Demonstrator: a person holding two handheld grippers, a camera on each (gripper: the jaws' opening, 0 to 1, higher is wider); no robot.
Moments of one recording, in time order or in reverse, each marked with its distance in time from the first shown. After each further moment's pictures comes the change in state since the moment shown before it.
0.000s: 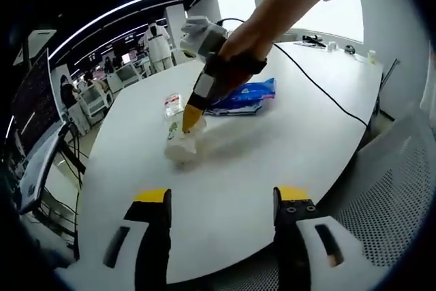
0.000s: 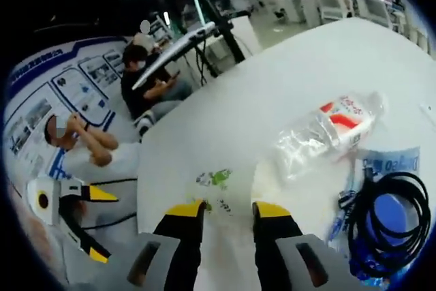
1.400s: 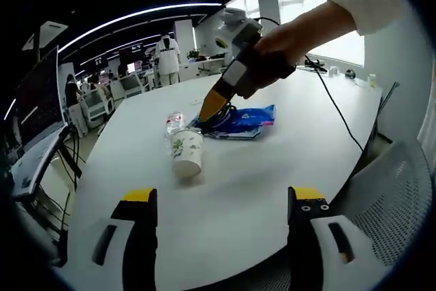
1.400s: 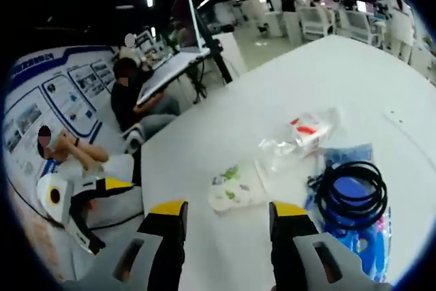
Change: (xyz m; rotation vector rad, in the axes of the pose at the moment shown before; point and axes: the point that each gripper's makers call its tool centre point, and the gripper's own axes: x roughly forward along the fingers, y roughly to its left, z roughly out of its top) left arm -0.006 0.000 0.026 -0.078 -0.138 -0.013; right arm -0.057 0.011 0.010 -0.001 -0.067 -0.137
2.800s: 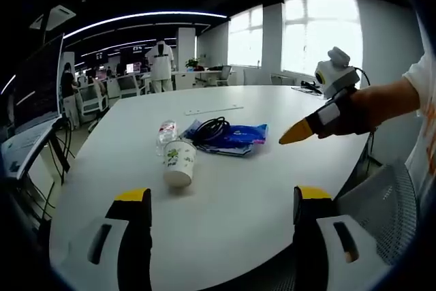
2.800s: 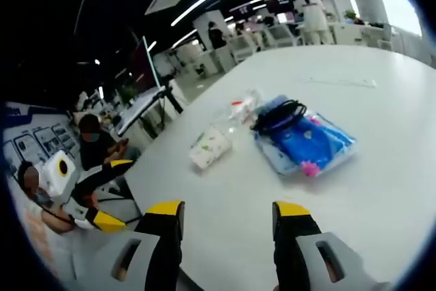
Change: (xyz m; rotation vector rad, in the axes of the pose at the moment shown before) left arm -0.003 -0.006 0.017 -0.102 -0.086 -0.059; right arm -0.098 0.012 -0.104 0.287 -0.309 -0.271
